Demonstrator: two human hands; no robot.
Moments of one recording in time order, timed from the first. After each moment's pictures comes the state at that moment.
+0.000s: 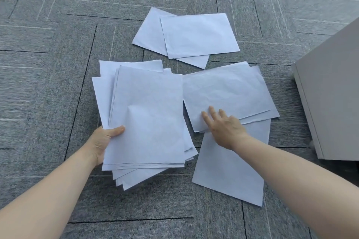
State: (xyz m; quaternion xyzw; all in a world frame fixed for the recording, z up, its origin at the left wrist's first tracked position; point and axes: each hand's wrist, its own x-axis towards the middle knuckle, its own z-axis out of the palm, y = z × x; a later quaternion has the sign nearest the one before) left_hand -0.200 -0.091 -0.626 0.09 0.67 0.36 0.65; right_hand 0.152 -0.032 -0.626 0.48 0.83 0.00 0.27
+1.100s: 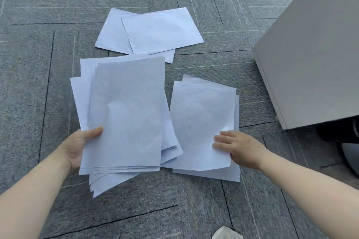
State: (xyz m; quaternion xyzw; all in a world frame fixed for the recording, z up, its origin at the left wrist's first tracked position) left_hand -0.187 -0.088 -0.601 0.13 0.53 0.29 0.79; right_hand 0.279 -0.128 -0.606 0.37 0.92 -0.10 0.05
